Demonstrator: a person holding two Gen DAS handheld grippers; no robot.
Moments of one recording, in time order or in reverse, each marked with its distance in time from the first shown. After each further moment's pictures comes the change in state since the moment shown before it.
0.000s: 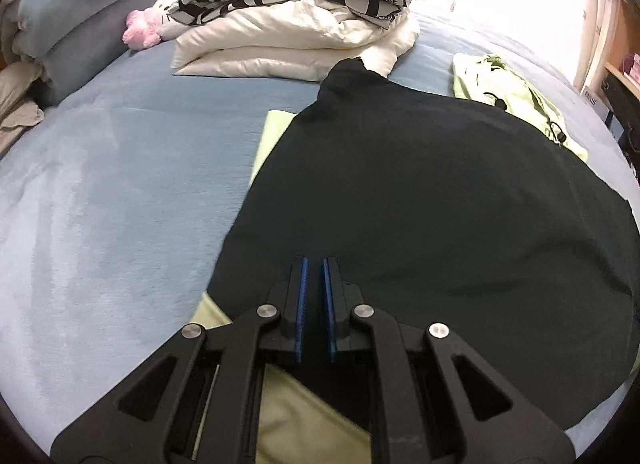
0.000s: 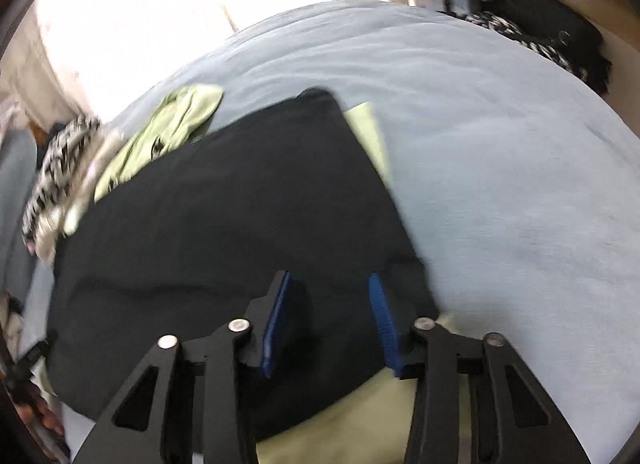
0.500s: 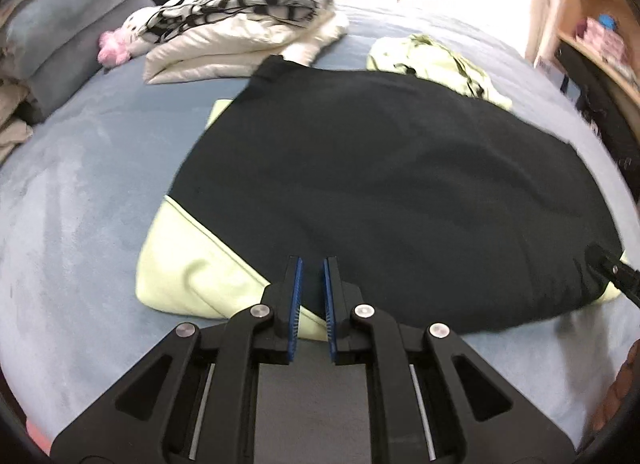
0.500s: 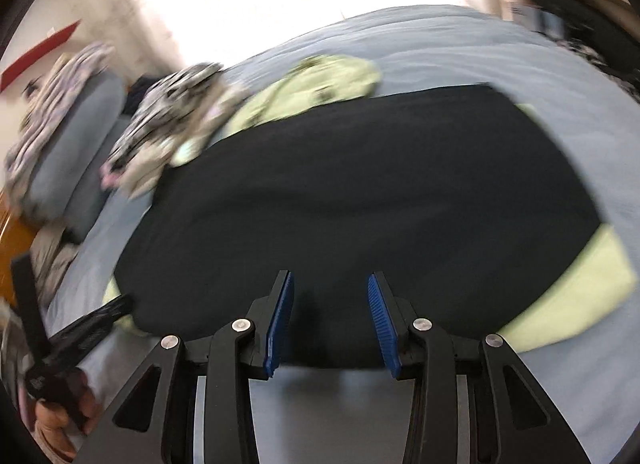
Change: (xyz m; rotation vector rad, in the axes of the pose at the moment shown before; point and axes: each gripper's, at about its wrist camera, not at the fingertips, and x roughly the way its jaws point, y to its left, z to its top) left arm -0.067 -0.048 -0.056 0.127 -0.017 -0.082; right arm -0.059 0.140 -0.076 -0.236 0.035 0.292
